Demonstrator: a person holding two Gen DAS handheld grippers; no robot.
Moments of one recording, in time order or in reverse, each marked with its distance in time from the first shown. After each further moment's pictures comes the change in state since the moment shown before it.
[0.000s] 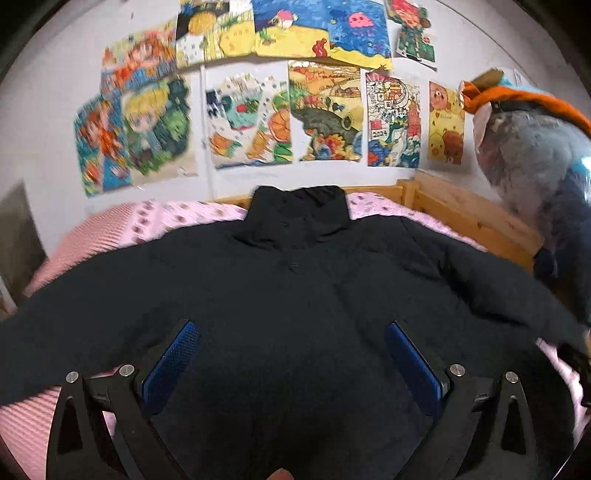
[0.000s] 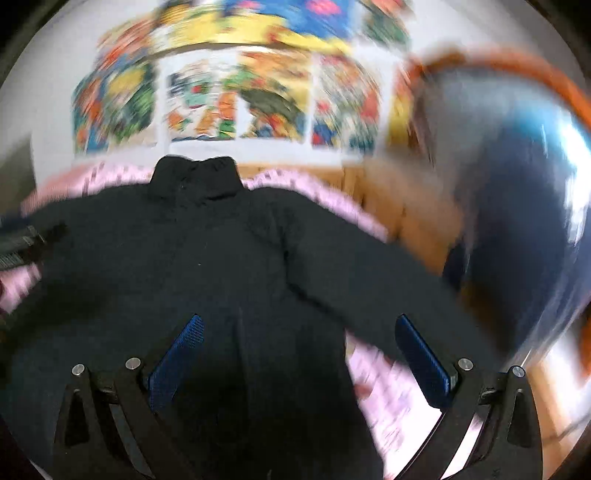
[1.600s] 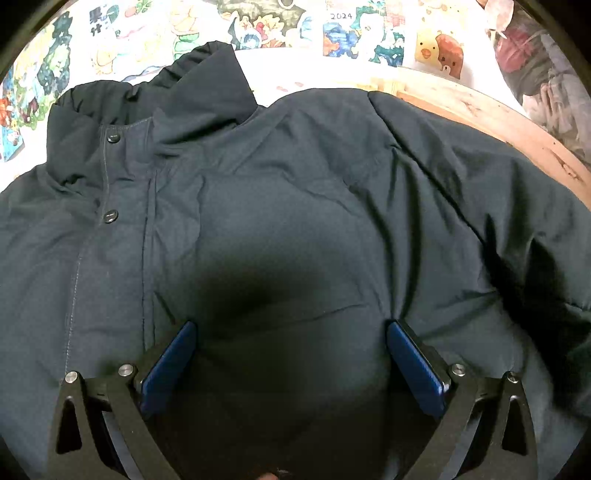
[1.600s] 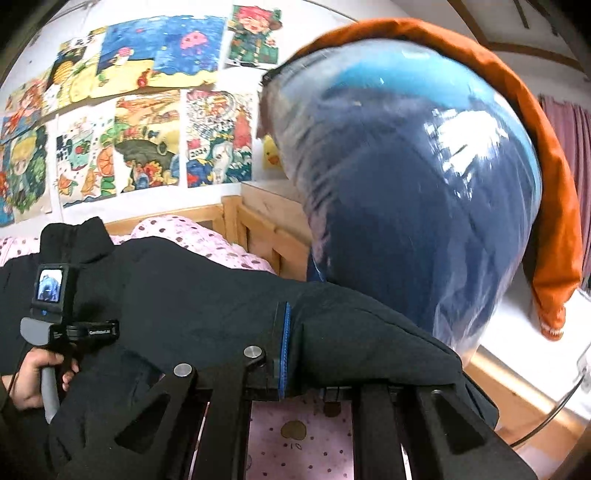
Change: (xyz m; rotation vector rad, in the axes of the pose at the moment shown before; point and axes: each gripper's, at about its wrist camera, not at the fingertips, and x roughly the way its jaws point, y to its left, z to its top) left arm 0.249 -0.133 -0.015 0.066 0.290 -0.048; right arm 0.000 -0.075 0.053 0.029 -0.274 -0.381
